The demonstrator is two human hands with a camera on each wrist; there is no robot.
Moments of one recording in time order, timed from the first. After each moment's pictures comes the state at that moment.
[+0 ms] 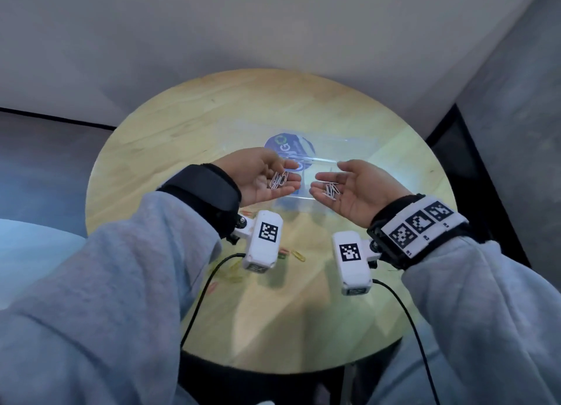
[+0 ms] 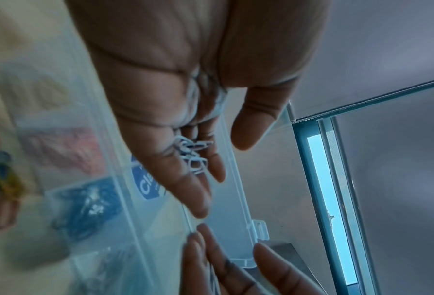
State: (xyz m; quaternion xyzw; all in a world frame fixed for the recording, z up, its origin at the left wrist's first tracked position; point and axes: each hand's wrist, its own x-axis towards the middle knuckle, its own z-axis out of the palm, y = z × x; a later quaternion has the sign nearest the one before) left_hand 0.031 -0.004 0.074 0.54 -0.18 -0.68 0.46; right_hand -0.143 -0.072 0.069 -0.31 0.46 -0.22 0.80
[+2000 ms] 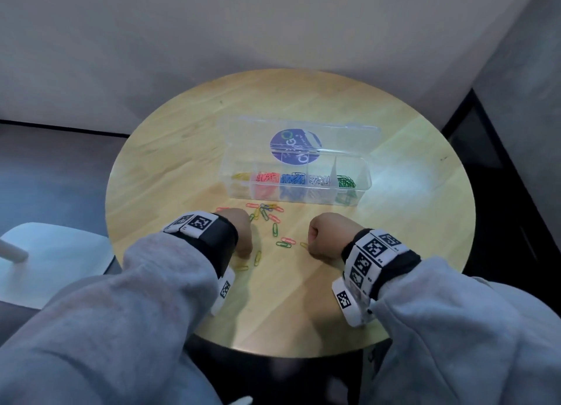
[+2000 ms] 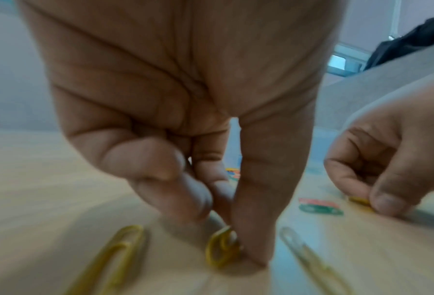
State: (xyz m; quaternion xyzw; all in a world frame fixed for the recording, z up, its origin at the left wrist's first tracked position) left_hand 0.017 0.050 0.015 0.81 -0.48 -0.28 -0.19; right_hand -0.142 -0.022 0.000 -0.84 0.45 0.17 0.24
